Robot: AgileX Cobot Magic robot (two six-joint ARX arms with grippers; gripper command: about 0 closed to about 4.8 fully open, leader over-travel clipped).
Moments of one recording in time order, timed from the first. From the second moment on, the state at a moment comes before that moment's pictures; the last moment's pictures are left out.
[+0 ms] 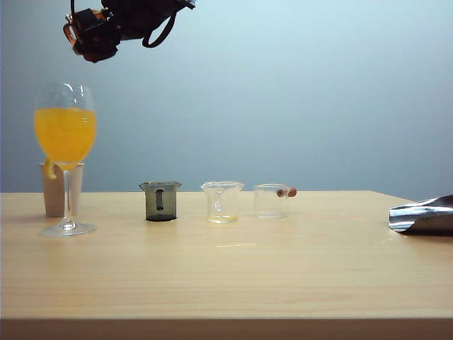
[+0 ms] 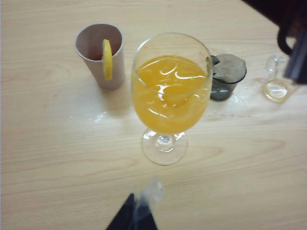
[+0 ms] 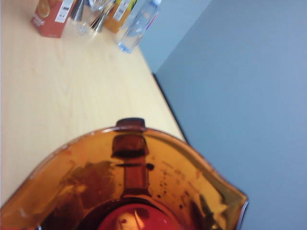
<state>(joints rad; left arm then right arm) -0.15 0.90 1.02 -0.72 -0.01 0.02 0.79 2.27 2.23 -0.09 -0.20 -0.69</state>
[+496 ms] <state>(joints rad) -0.15 0.90 1.02 -0.76 0.00 0.02 0.80 2.32 2.24 0.02 -0.20 -0.81</state>
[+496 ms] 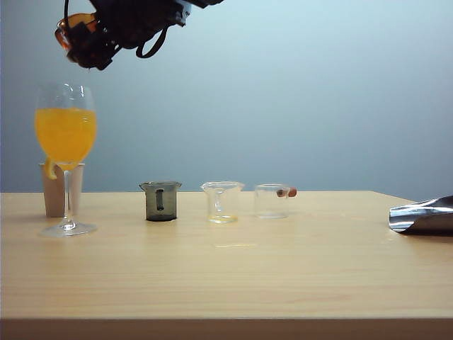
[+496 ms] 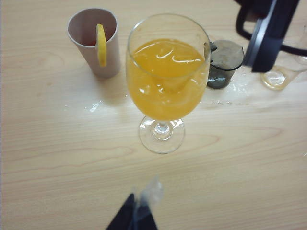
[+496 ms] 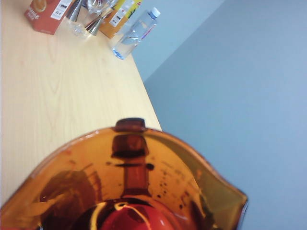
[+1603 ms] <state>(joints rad) -0.15 0.90 1.02 -0.75 0.00 0.02 0.79 2.34 2.24 0.09 -0.20 -1.08</state>
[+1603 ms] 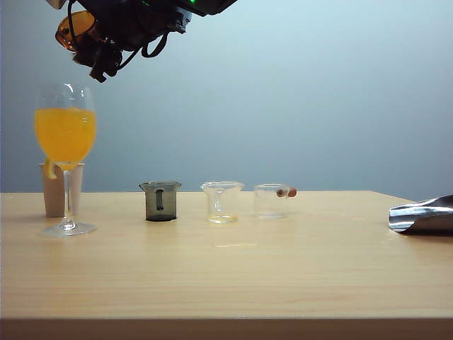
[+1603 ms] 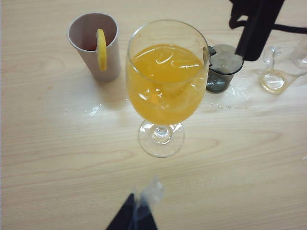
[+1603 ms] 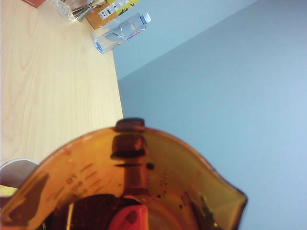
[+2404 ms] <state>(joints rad) -0.15 0.90 1.02 -0.75 0.00 0.02 0.80 2.34 2.24 0.11 -0.23 -1.26</state>
